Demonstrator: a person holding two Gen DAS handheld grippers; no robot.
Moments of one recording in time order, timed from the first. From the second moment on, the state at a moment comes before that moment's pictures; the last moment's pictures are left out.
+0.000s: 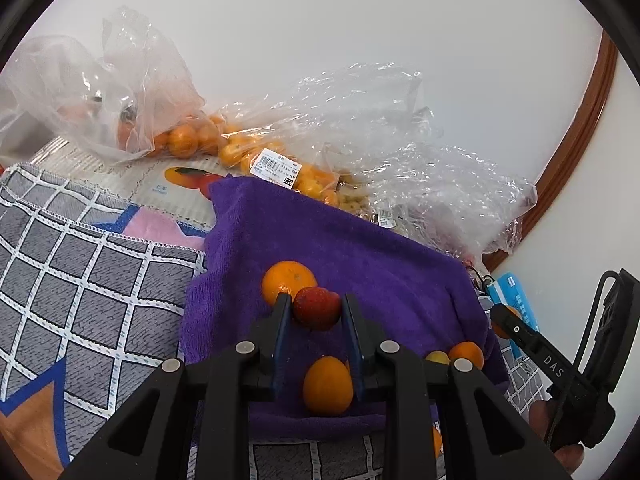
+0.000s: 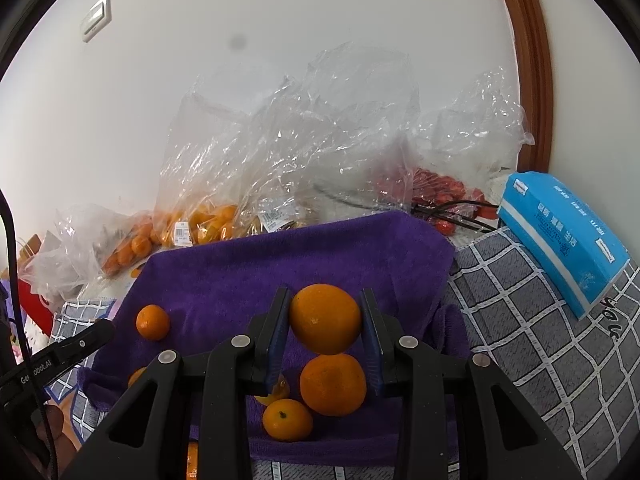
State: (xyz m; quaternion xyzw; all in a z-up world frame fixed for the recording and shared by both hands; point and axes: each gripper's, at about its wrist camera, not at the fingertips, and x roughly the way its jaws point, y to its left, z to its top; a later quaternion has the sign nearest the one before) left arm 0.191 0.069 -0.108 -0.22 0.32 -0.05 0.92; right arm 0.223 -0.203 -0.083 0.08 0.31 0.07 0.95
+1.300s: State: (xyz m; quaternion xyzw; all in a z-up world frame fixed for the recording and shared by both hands) left arm 0.196 0.059 -0.120 -0.23 0.35 -0.10 0.91; right arm 0.226 -0.174 -0.105 0.05 0.34 0.11 0.93
